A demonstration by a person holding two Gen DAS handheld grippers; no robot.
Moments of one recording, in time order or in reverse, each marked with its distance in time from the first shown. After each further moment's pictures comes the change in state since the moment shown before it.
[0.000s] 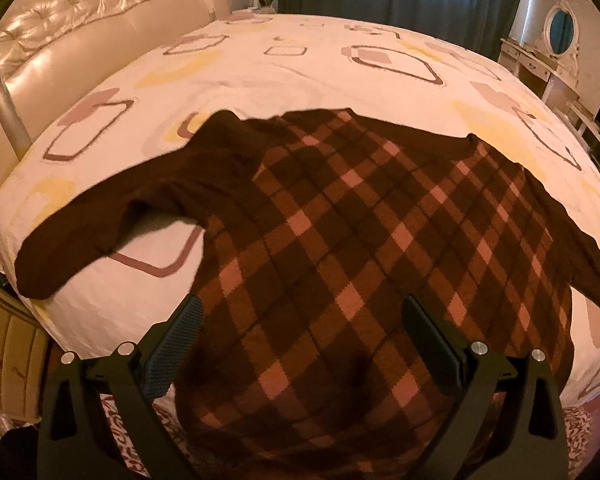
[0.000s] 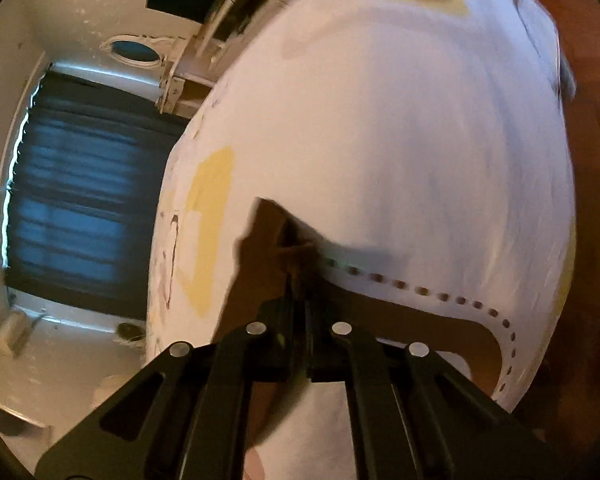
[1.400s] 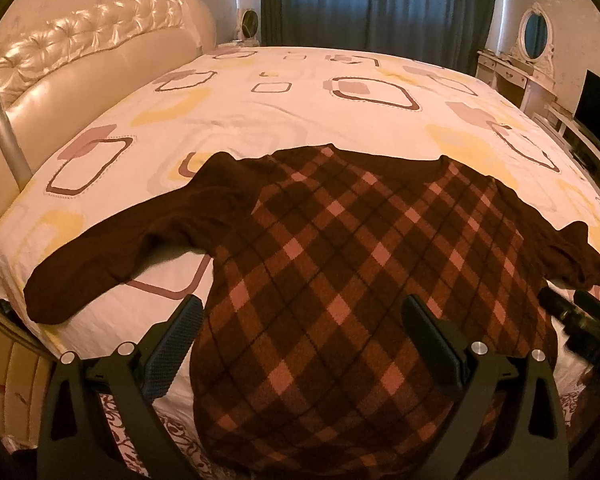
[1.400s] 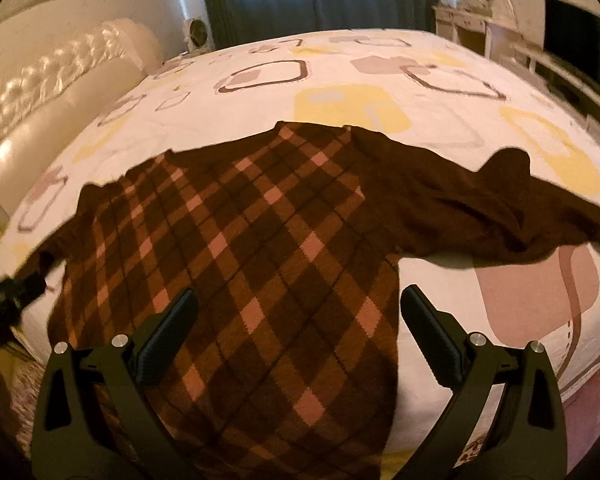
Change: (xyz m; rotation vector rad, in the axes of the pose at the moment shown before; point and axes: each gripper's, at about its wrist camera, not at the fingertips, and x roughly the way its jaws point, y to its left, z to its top) left arm -0.036 0.000 -0.006 0.066 -0.132 -0.027; right arm 0.021 0.209 -0.438 -1.270 0.322 -0.088
